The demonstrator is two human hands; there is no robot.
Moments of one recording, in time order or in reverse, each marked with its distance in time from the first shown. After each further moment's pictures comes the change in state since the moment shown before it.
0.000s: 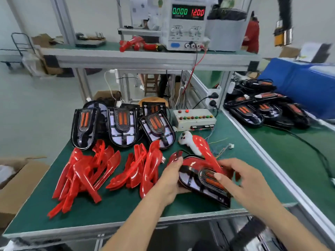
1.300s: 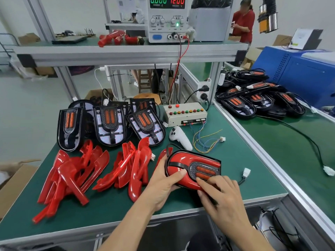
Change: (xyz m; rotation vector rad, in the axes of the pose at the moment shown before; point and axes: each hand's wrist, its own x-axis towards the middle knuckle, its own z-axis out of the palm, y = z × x) left_hand 0.005 -0.036 -0.005 0.006 -0.248 0.370; right_hand -0.045 0.078 0.070 -0.321 0.292 -0.312
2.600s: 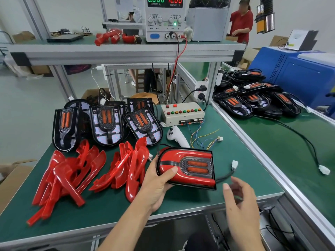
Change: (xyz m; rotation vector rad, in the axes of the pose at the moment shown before) left_hand -0.004 0.008 -0.001 -0.101 0.135 0.013; right_hand -0.008 -0.020 -0.025 0.453 0.159 0.938
